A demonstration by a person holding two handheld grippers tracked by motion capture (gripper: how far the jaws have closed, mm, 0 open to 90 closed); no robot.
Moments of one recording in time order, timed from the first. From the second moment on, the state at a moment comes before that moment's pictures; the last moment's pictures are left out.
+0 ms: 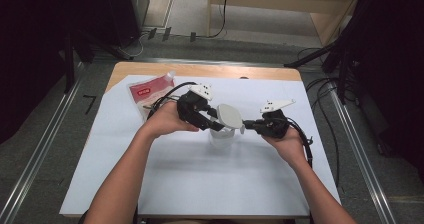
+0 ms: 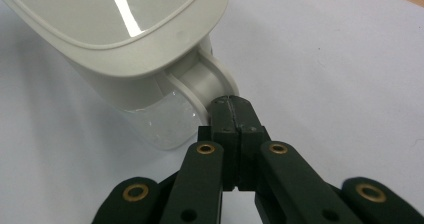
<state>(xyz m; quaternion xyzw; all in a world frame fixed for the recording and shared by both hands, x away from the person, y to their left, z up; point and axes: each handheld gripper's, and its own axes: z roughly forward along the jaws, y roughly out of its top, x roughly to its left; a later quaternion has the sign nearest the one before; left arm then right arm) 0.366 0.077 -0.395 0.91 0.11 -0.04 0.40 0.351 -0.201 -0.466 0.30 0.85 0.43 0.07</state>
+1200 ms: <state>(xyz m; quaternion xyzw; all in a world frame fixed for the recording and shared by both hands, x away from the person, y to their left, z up) 0.369 0.050 -0.368 0.92 0.10 -0.06 0.38 0.349 -0.200 -0.465 0.30 0.85 0.43 0.07</state>
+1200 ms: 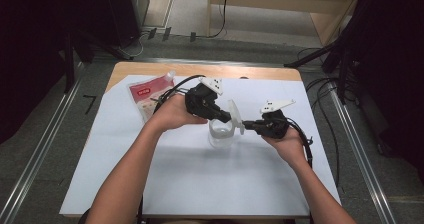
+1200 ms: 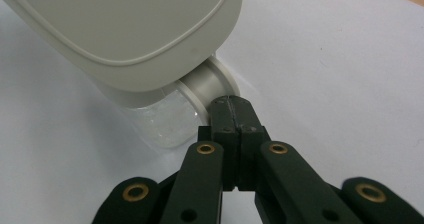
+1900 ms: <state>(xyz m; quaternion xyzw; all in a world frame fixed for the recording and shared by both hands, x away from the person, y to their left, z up) 0.374 0.017 -0.373 0.91 0.13 -0.04 0.38 0.348 -0.200 -0.465 0.30 0.85 0.43 0.07</state>
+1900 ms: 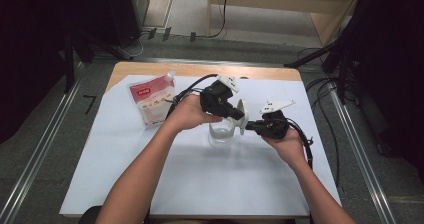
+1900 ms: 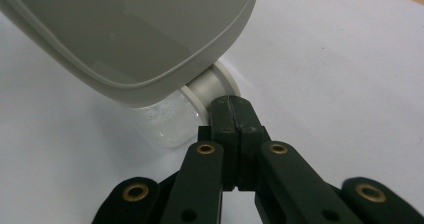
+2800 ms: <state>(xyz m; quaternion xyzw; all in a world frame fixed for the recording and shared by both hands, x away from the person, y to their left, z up) 0.368 0.061 -0.384 0.89 0.16 -0.03 0.42 0.337 -0.214 -0.458 0.31 0.84 0.45 0.04</state>
